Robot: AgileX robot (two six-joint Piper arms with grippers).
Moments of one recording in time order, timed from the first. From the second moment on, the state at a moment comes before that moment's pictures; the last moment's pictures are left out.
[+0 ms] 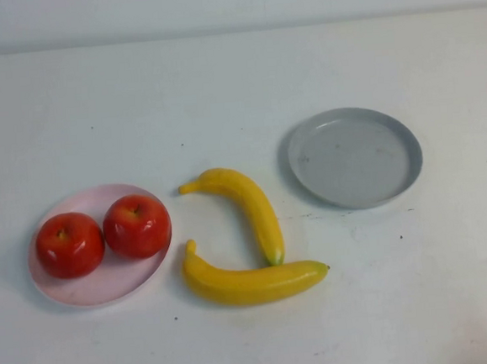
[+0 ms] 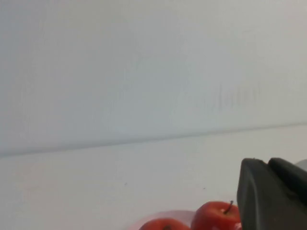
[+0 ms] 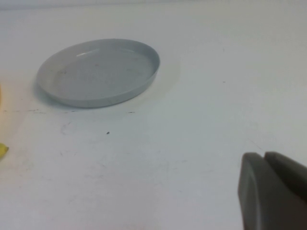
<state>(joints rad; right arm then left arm) 0.04 -0.01 0.02 0.28 0.35 -0.19 -0.30 0.04 -0.09 0.16 0.02 -0.13</state>
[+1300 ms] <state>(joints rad) 0.04 -0.01 0.02 0.28 0.35 -0.19 -0.15 -0.01 0.03 0.08 0.38 -0.09</state>
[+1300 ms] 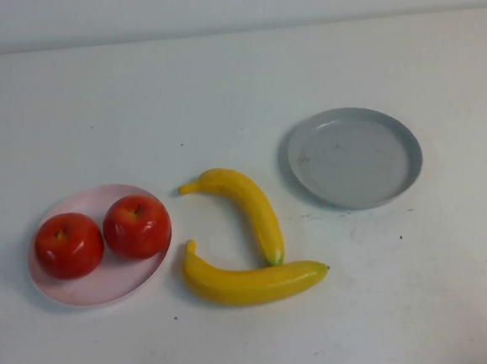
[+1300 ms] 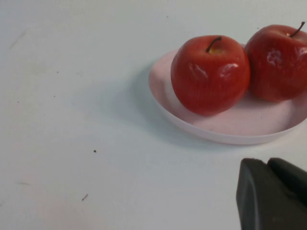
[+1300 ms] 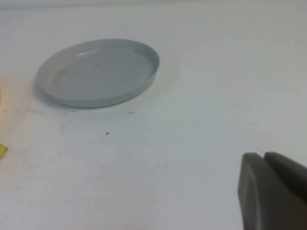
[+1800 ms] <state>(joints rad) 0.04 -0.01 0.02 0.49 0.29 -0.17 -0.15 -0.01 0.03 0.08 0.38 -0.09</state>
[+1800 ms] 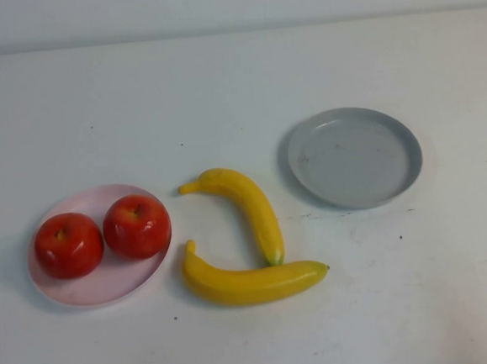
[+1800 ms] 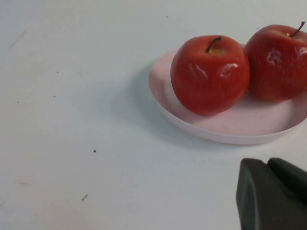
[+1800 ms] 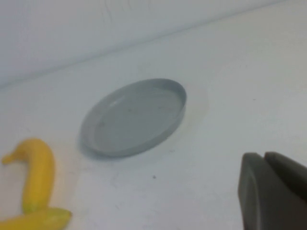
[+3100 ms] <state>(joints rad) 0.29 1.10 -0.89 0.40 0.94 -0.26 -0.15 -0.01 0.03 0.09 0.38 -0.09</state>
